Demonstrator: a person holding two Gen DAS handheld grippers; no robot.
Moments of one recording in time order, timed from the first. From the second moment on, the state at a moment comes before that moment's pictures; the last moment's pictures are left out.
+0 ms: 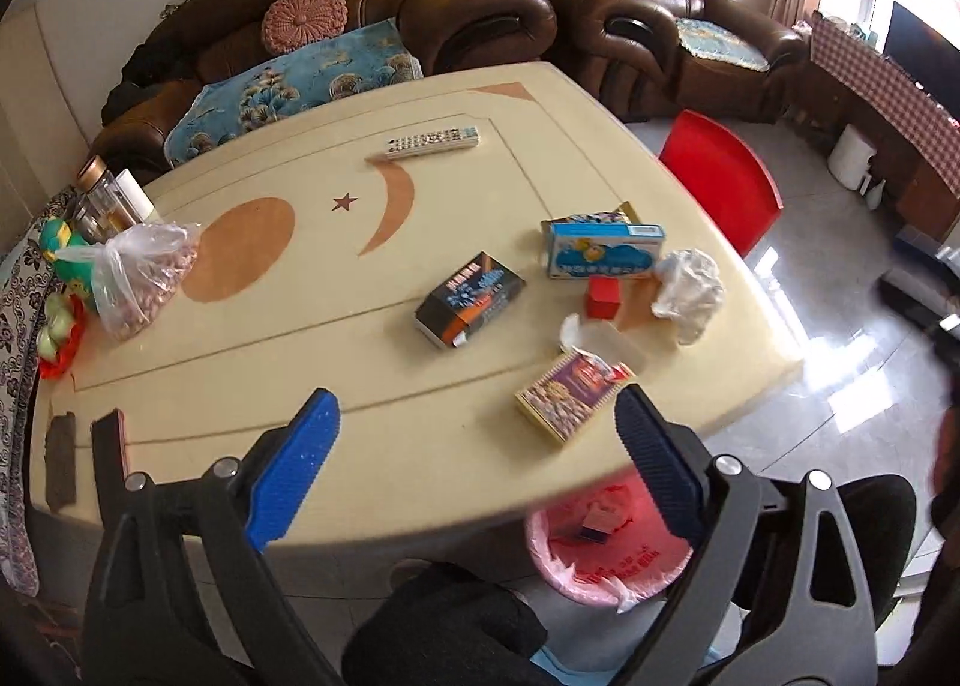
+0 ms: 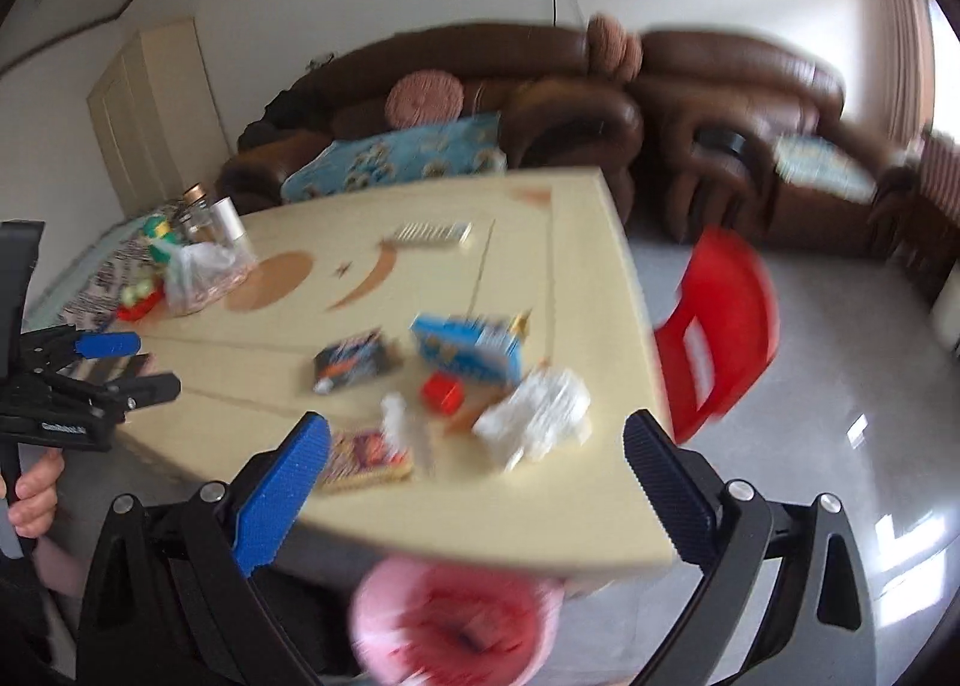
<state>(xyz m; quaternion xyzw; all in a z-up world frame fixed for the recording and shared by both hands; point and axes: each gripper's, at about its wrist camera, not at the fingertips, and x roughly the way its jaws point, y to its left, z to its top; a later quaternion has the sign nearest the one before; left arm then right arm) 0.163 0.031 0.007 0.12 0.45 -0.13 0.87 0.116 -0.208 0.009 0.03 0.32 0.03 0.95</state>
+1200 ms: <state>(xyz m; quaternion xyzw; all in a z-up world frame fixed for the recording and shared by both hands) 0.332 -0.015 -0.138 0.25 0.52 -0.21 0.79 0.272 -0.235 -0.143 0.08 0.48 0.05 0.87</state>
